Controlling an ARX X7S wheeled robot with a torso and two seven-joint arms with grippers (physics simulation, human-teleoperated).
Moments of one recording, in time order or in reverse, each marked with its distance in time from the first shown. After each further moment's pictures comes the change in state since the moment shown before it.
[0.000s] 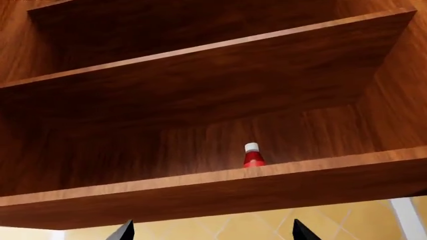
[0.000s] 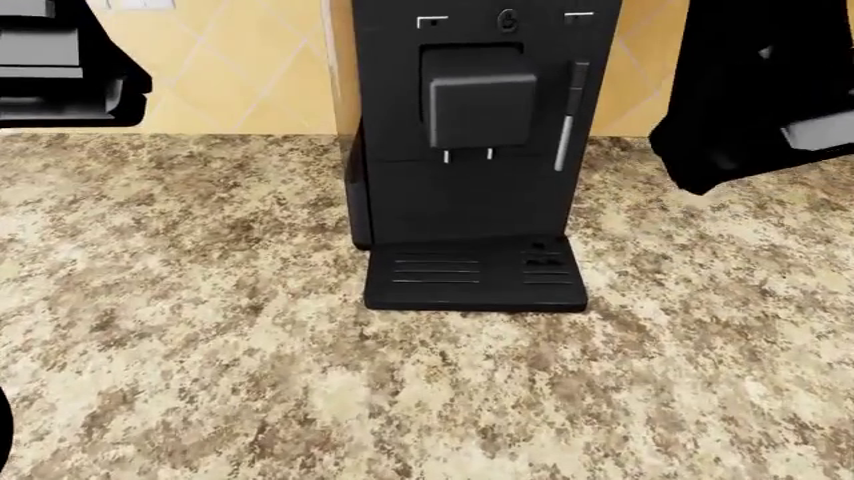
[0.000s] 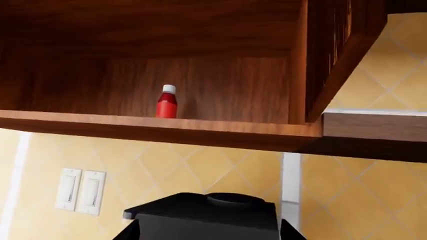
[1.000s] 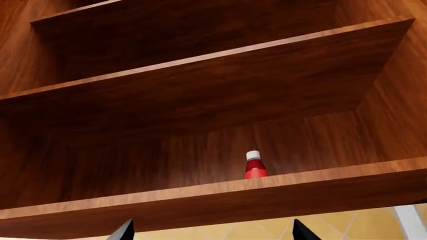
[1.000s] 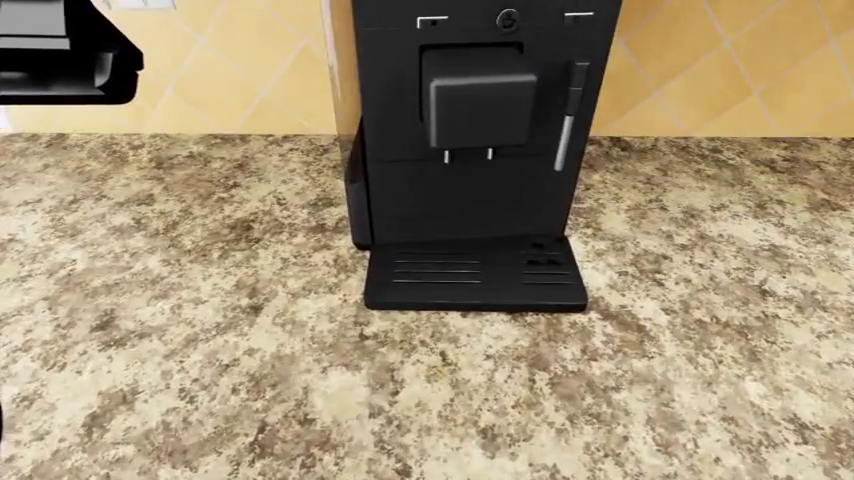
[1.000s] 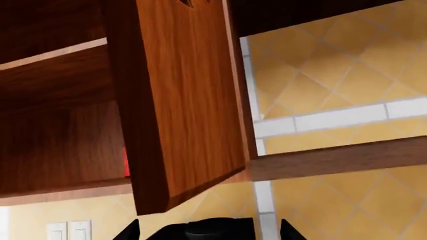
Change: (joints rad) left arm -0.082 0.009 0.016 0.001 -0.038 -0.044 -0.024; right arm 0.359 0.271 -0.077 0.389 0.202 -0.106 -0.040
